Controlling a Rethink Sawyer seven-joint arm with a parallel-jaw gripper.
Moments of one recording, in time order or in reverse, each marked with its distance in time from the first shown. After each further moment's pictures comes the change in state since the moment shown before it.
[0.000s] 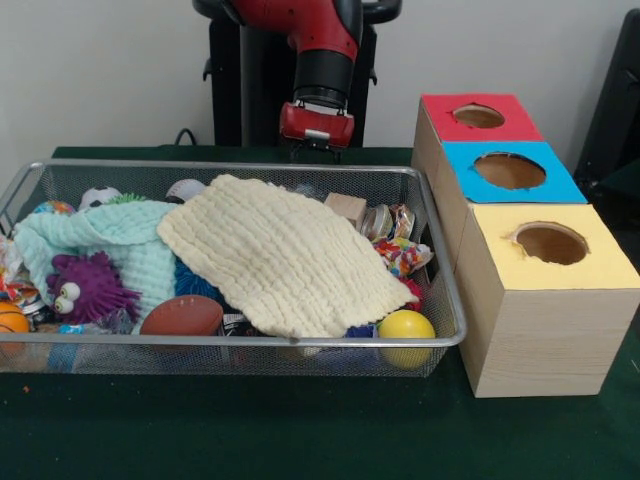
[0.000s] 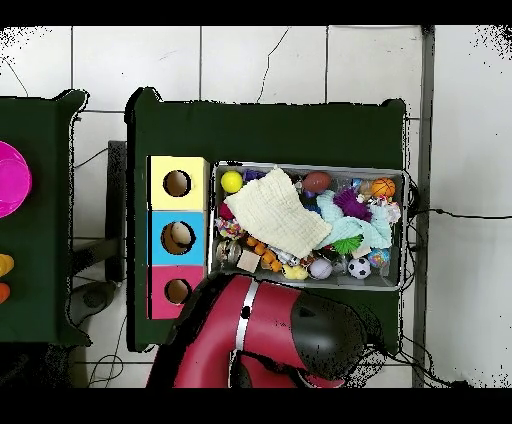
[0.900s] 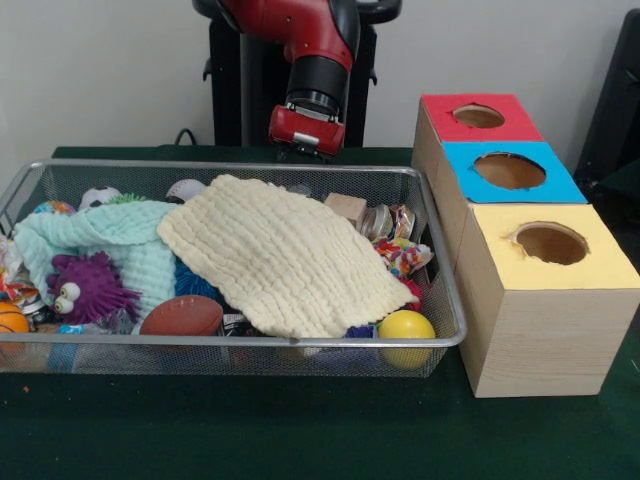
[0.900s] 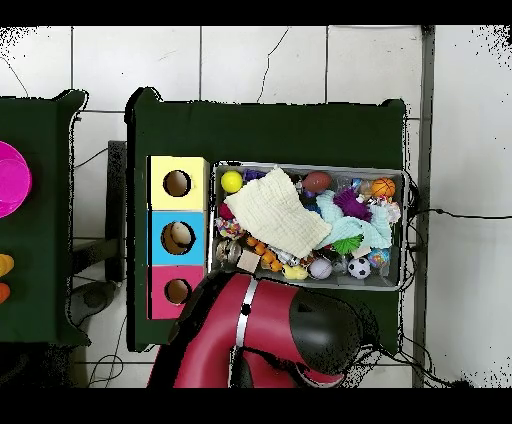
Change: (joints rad) arm 0.000 0.034 0.000 -0.025 0.086 -0.142 0.000
